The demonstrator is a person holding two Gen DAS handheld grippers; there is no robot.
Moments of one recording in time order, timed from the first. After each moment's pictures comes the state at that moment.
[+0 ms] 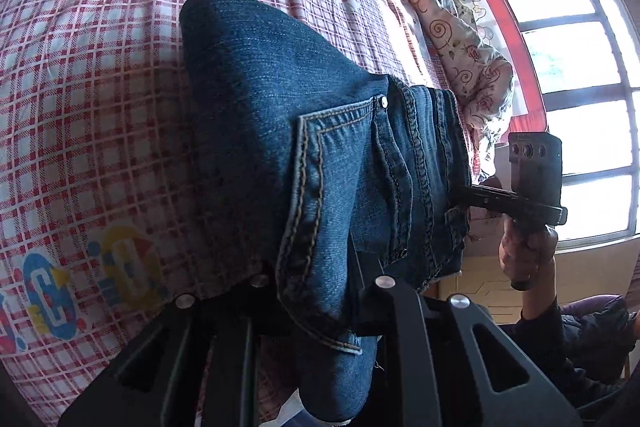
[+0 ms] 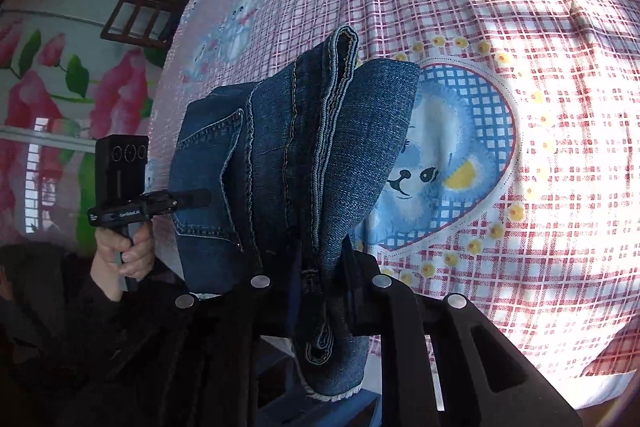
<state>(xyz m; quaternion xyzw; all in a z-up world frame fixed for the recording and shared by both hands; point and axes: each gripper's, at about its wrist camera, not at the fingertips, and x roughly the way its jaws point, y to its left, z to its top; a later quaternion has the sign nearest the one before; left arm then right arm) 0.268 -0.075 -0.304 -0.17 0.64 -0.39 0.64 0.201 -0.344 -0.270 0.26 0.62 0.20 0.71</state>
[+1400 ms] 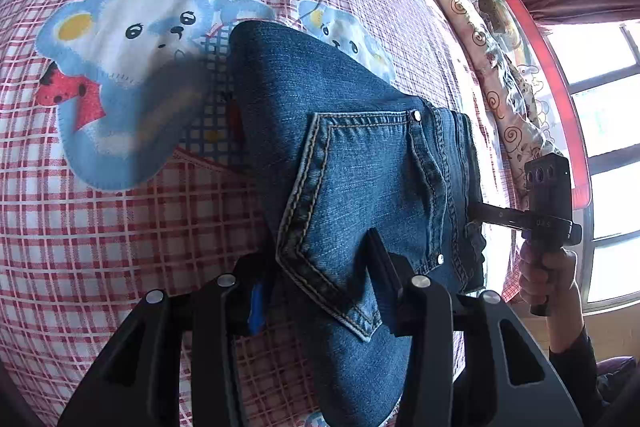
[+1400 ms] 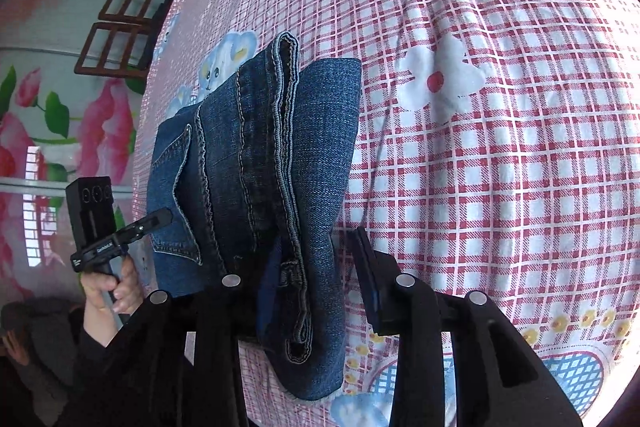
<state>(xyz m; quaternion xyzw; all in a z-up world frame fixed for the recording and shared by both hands) 0.411 0.050 -0.313 -0.17 0.62 -0.28 0.72 0.374 -0.293 -0.326 0.28 0.63 0.16 0.70</state>
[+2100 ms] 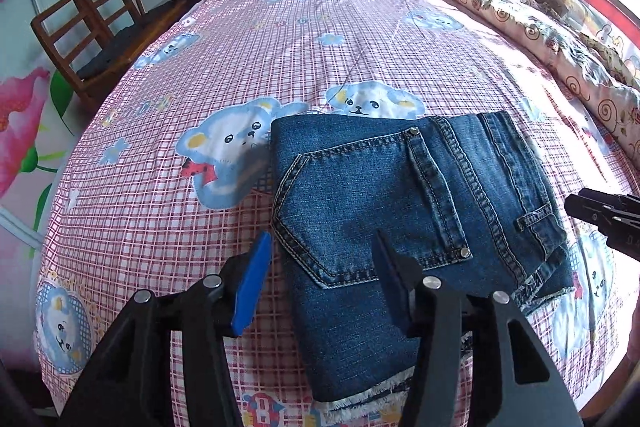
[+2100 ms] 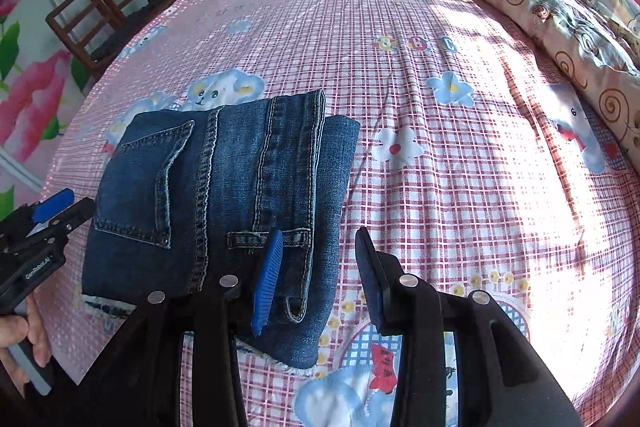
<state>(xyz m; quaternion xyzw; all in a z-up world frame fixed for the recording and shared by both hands) 0.319 -0.015 -0.234 0.07 0.48 -0.06 0.87 0.307 -0.244 -0.253 0.05 0.52 0.02 0.85</state>
